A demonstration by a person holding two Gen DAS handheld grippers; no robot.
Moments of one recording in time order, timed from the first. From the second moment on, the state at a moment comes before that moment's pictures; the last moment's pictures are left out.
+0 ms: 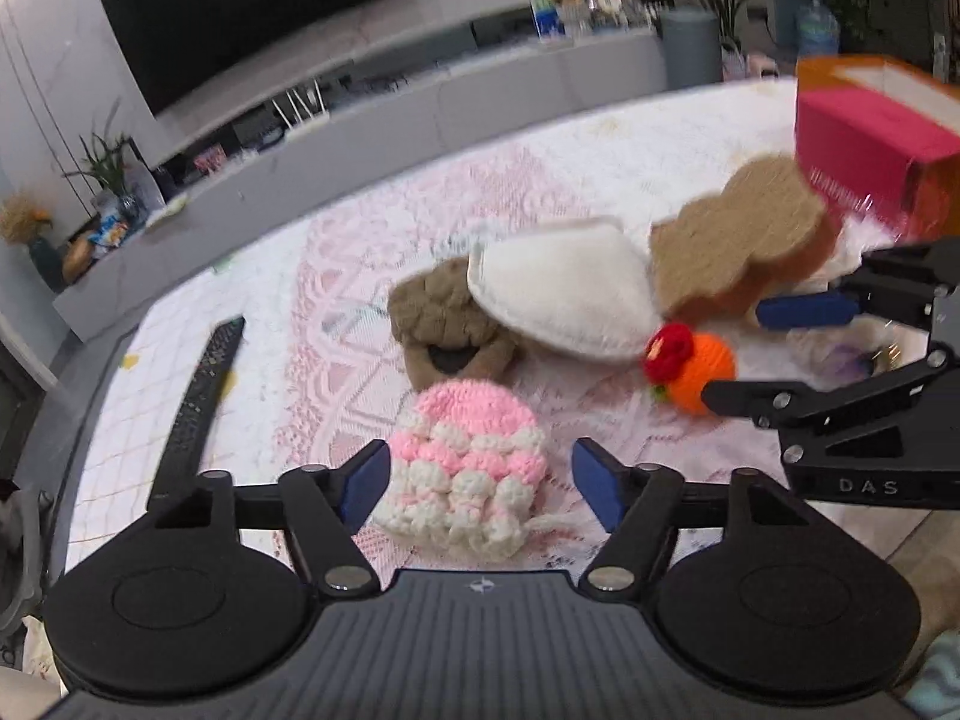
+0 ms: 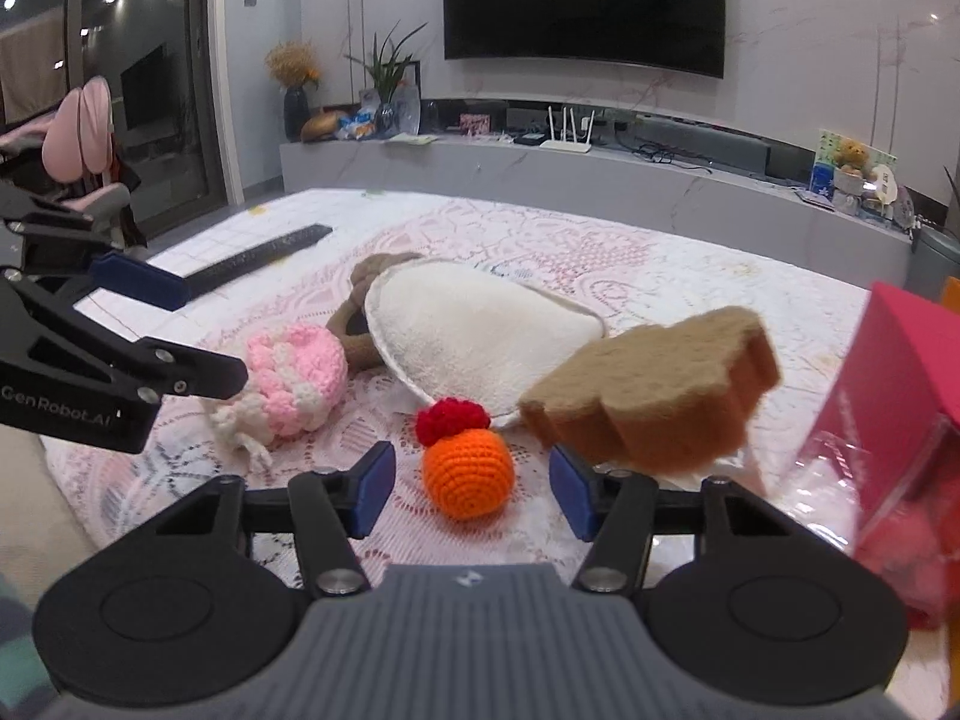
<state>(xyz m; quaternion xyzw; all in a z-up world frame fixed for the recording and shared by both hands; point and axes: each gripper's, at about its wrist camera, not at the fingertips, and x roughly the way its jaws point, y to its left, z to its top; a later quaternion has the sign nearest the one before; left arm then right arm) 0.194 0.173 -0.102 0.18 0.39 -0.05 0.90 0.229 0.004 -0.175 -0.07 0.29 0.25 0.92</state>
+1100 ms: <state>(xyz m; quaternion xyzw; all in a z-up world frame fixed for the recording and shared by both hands) 0.203 0.167 -0.137 0.23 0.40 -0.02 0.89 0.252 0.030 -0.201 -0.11 0.30 0.26 0.91</state>
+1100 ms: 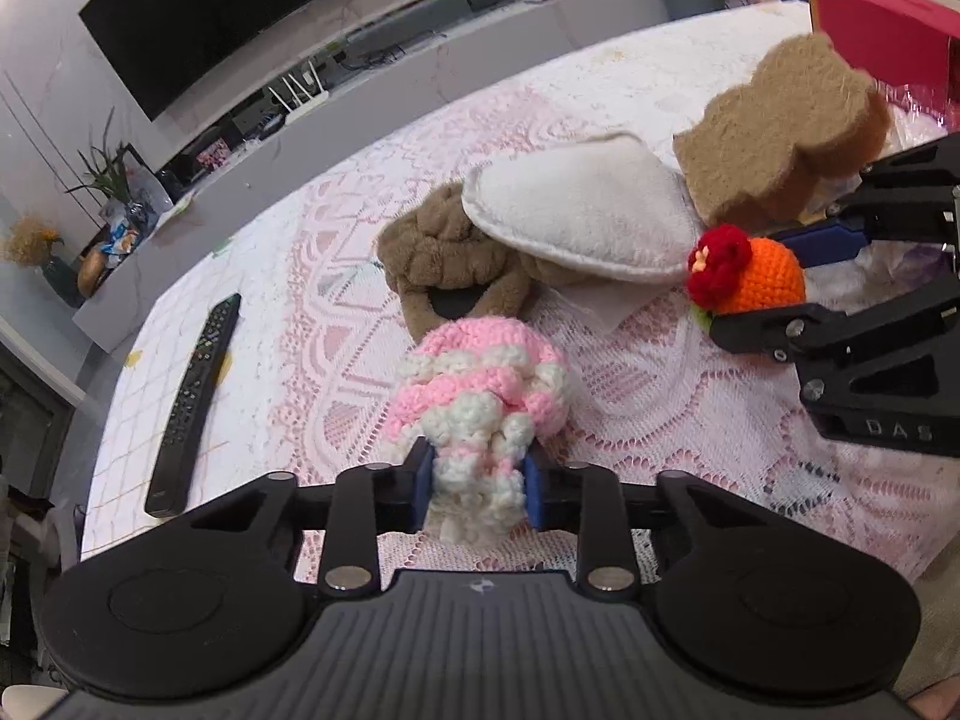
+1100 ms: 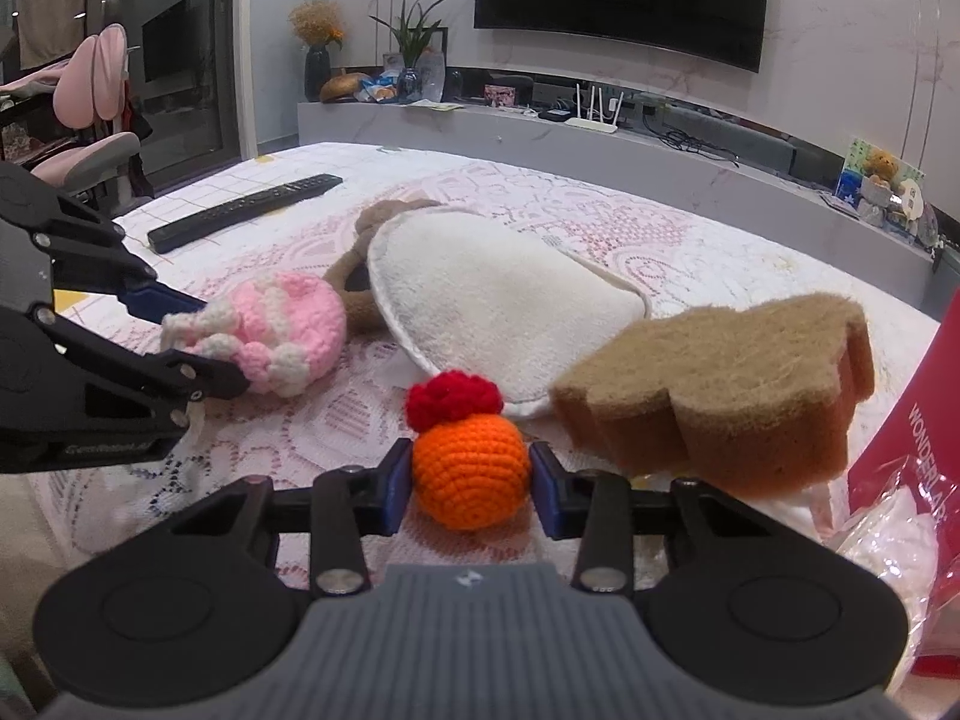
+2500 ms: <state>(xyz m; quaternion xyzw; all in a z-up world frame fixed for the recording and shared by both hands) 0.105 -0.025 0.031 0.02 0.27 -0.18 0.95 0.124 -0.211 -0.028 0.00 0.24 0.18 0.95</state>
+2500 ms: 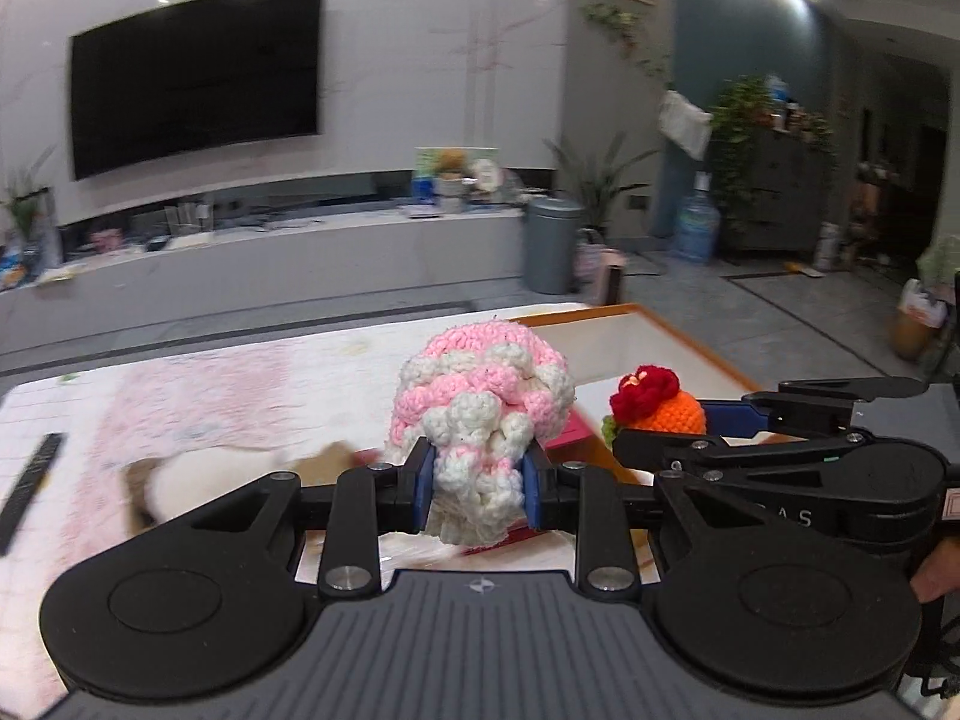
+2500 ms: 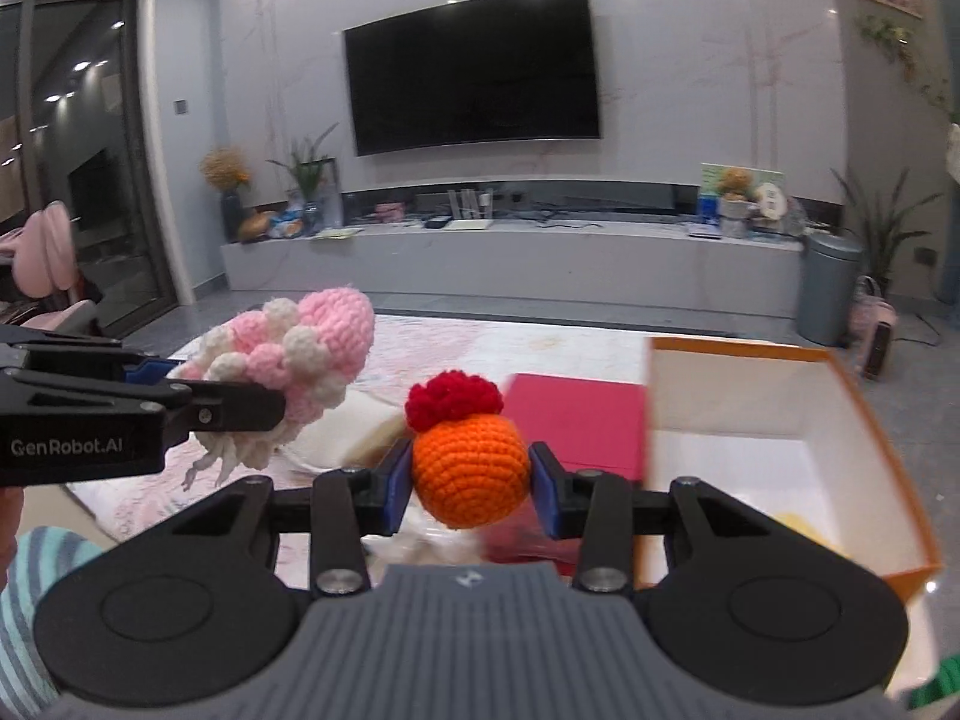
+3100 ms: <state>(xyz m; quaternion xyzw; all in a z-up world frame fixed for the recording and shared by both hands) 0.220 -0.170 0.025 0.07 0.40 -0.28 0.87 0.210 -0.370 -0.054 0.00 0.37 0.06 0.93</state>
